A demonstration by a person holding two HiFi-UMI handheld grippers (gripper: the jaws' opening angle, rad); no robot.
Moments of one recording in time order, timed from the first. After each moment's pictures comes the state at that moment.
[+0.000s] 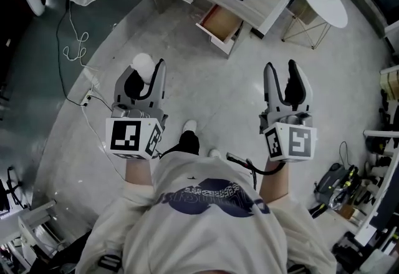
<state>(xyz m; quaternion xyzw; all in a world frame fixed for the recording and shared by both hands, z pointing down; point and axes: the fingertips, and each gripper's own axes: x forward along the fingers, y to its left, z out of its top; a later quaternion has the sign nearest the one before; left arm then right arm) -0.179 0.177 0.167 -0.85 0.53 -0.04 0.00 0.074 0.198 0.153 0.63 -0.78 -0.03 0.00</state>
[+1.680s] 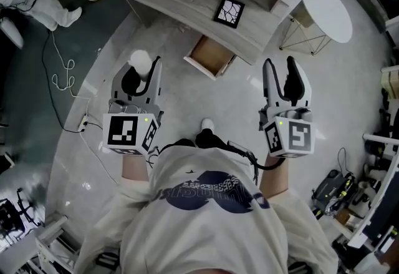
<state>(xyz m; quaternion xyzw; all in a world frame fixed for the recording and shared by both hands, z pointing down) -0.112 -0.116 0.193 -0.86 0.50 -0.08 -0.01 0.148 -0.082 0.180 0.65 -0.76 0.01 0.02</state>
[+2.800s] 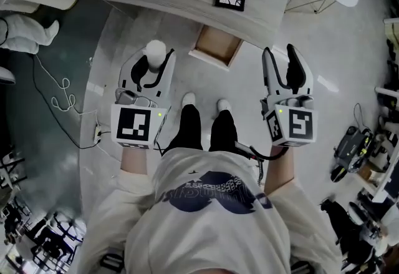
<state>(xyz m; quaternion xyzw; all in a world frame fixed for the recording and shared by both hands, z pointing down) -0.100 -0.247 0.286 -0.92 0.34 -0.18 -0.02 0.113 -0.181 0.285 0.71 -0.70 0.07 0.09</state>
